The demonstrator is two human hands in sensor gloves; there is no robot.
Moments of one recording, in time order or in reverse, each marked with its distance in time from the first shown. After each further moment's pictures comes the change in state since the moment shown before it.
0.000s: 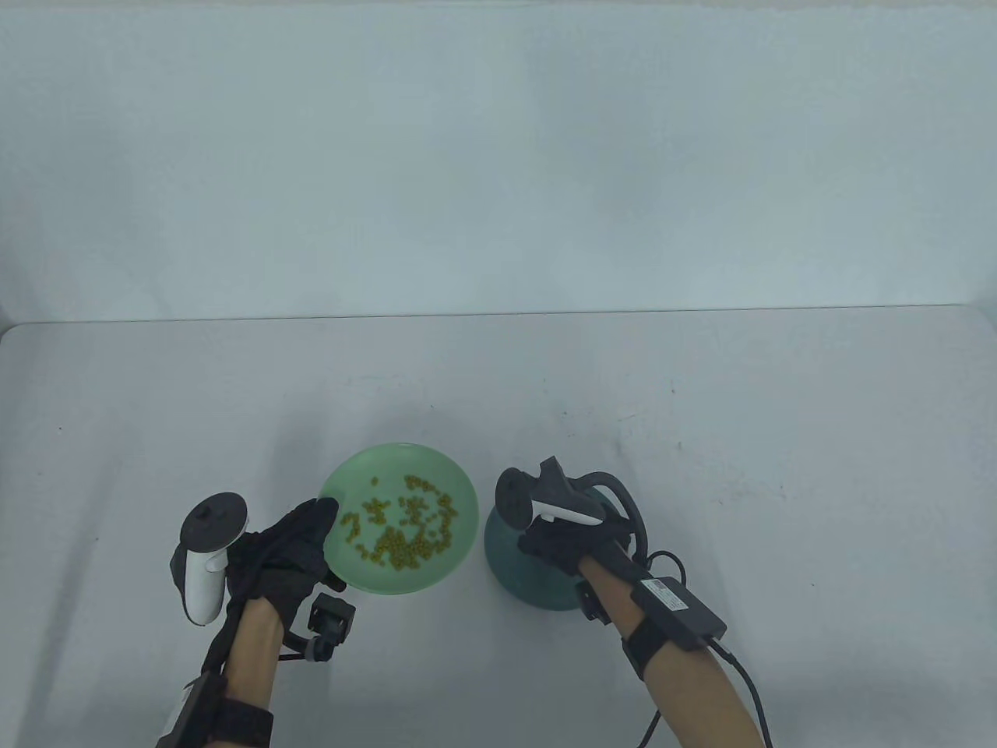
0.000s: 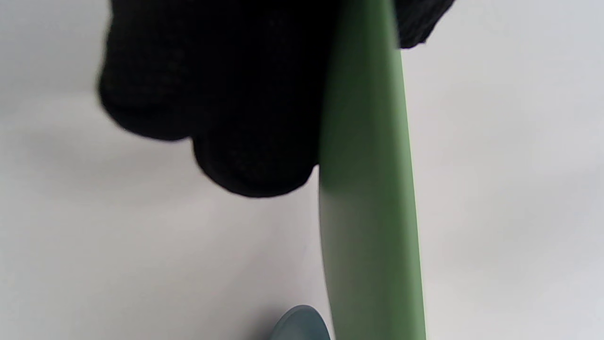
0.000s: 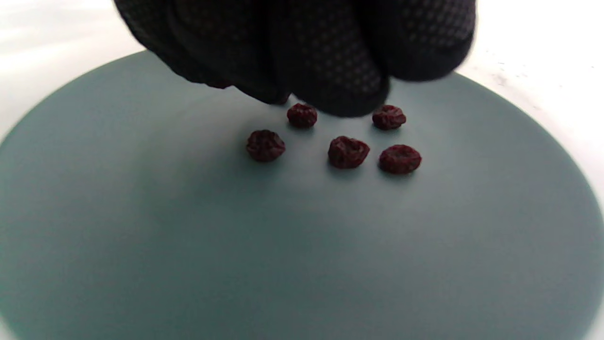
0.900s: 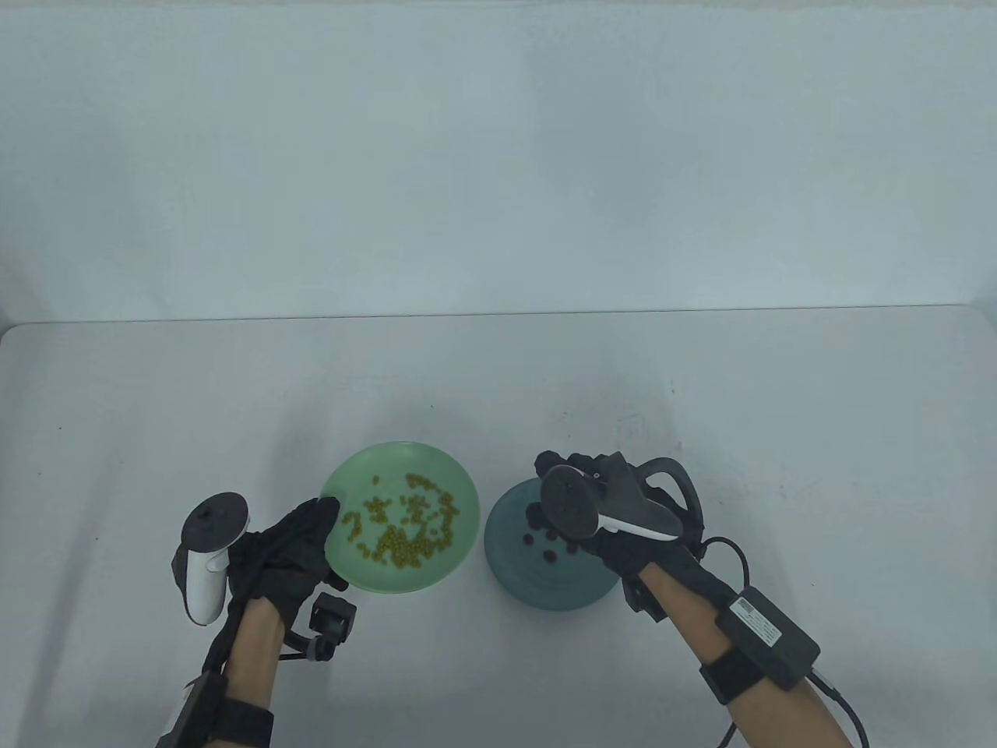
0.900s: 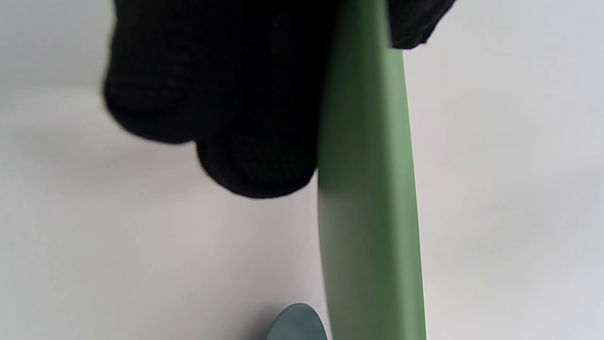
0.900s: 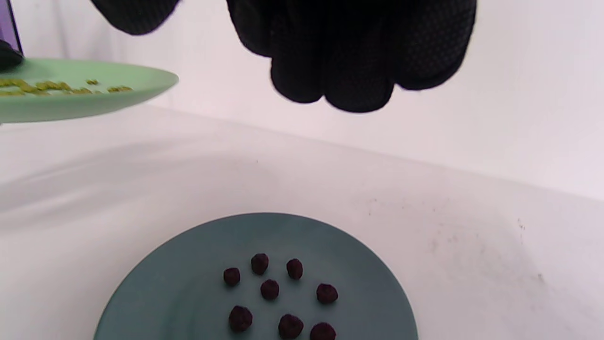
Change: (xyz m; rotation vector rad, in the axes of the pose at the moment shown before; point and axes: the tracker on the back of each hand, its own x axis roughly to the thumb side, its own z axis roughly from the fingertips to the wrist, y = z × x) left_hand 0.000 -0.001 -0.001 -0.003 -0.003 0.013; right_hand -0.027 -0.076 0.106 -0.367 -0.084 0.015
